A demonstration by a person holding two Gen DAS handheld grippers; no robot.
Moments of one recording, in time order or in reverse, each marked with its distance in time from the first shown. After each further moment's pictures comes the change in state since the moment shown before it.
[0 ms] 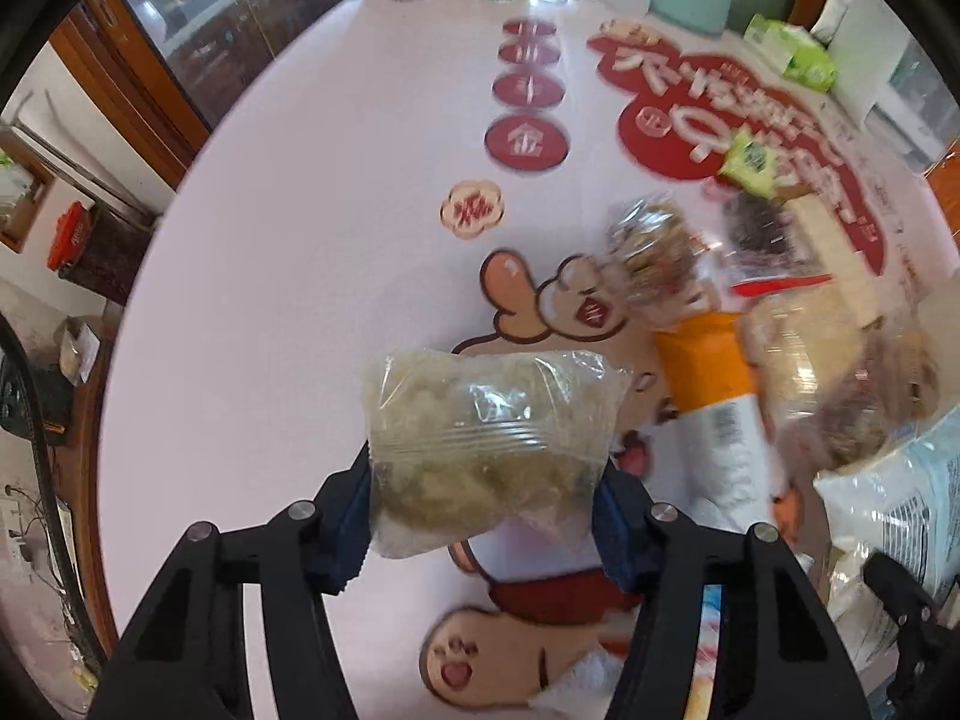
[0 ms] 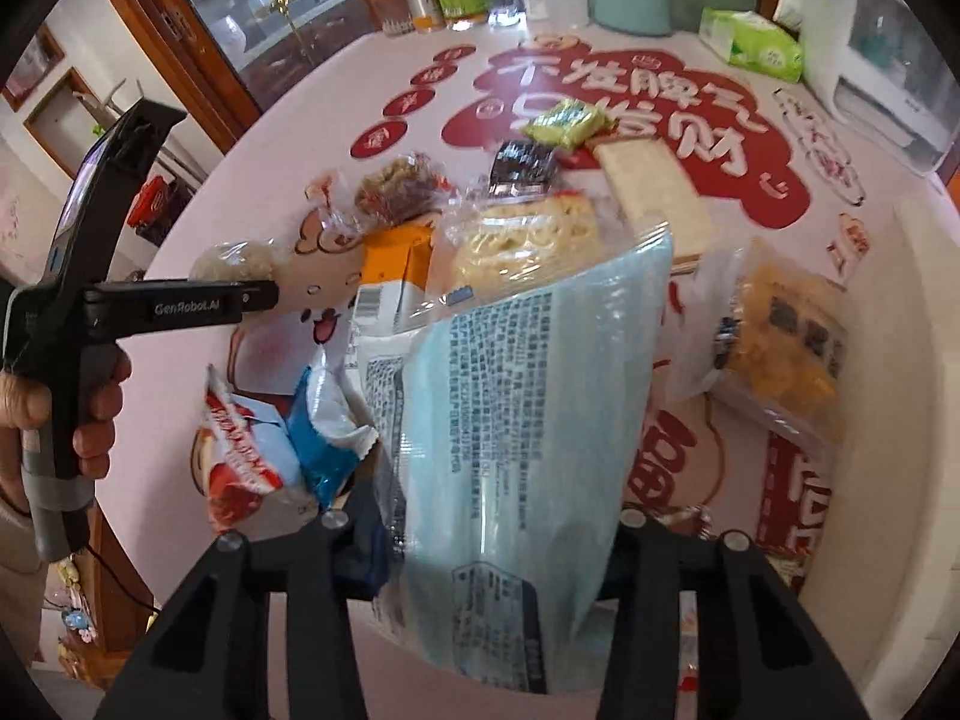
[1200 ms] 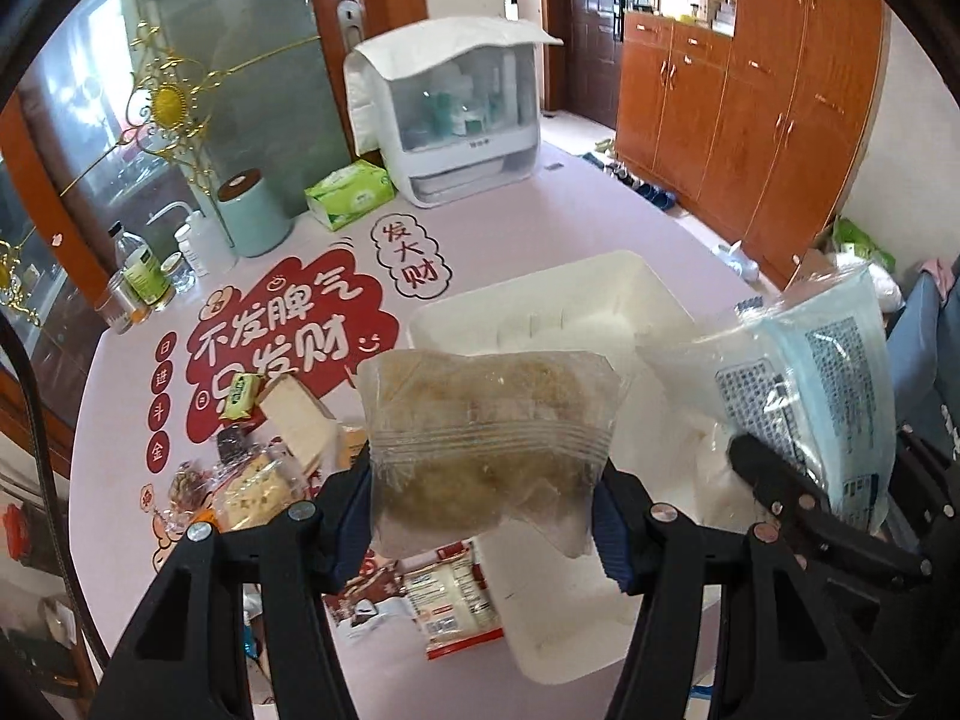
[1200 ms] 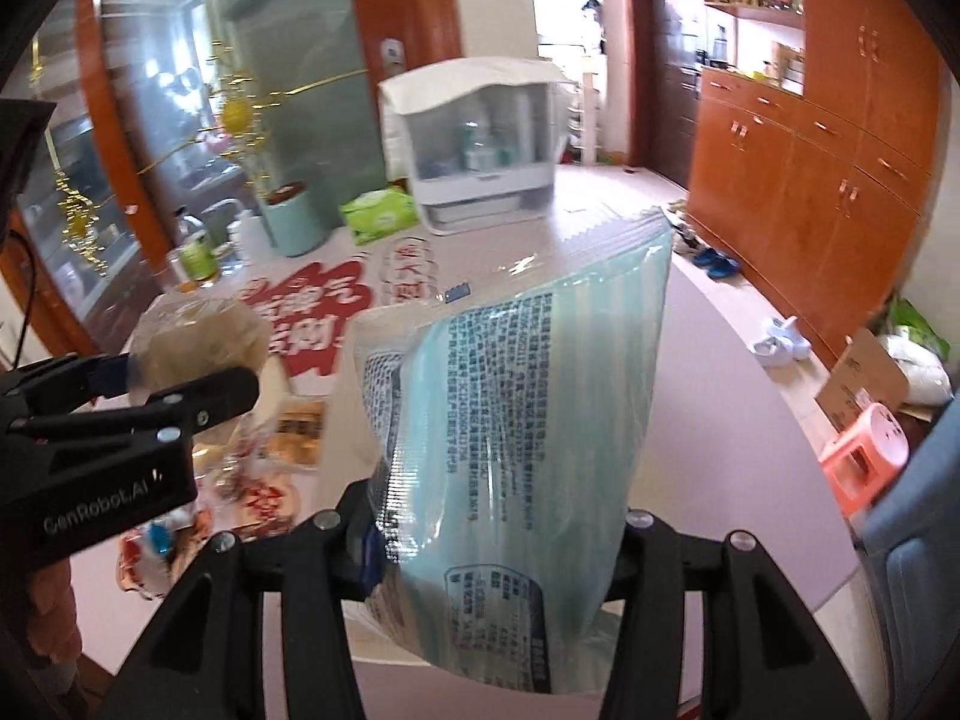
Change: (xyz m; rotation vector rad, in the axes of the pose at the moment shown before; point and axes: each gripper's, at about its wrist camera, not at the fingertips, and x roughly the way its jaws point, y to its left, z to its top) left arm -0.210 -0.363 -0.065 0.533 -0.325 -0.239; right arm -0.217 -0.204 -0.101 0.405 -0.413 -0.371
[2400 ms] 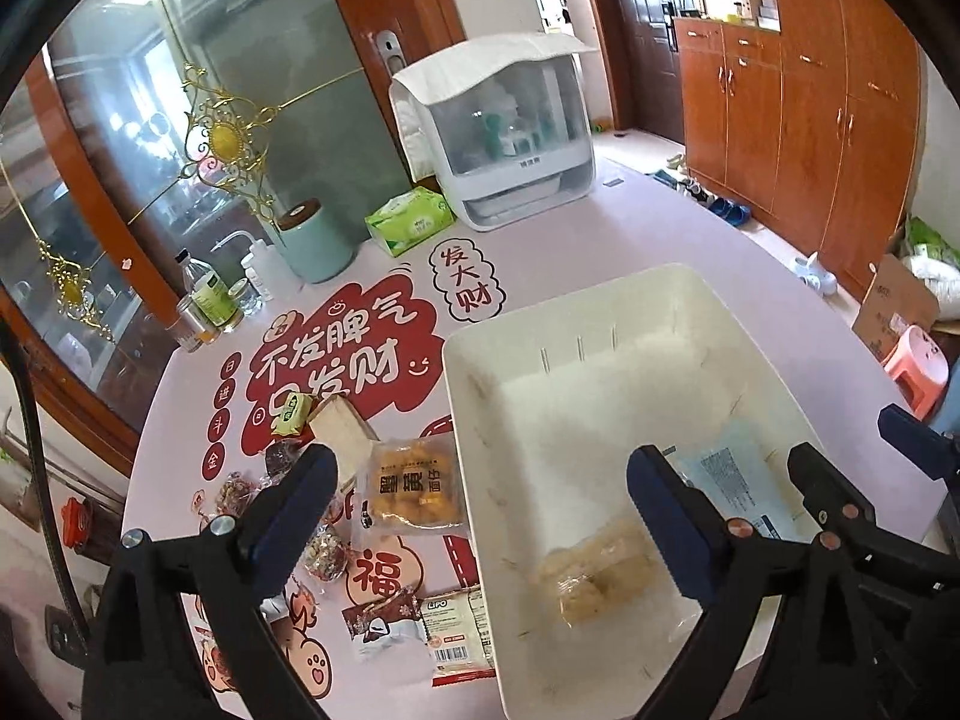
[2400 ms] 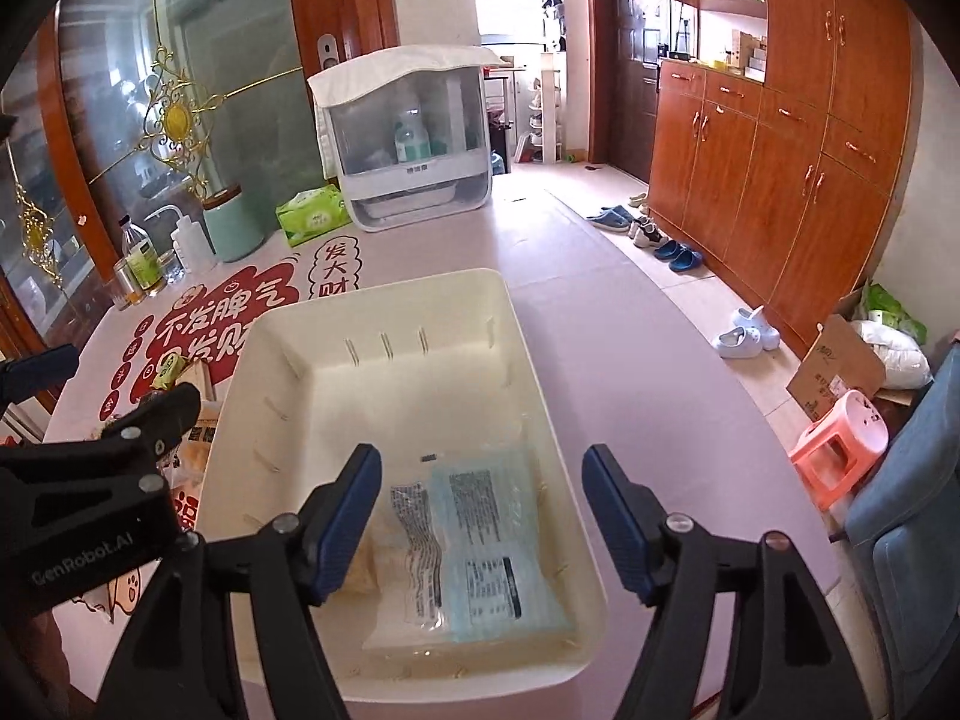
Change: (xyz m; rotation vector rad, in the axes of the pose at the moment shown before) left arm 0.012 -0.032 -0.006 -0.002 -0.080 0.237; right arm 0.025 -0.047 -0.015 0.038 -0.011 -0.074
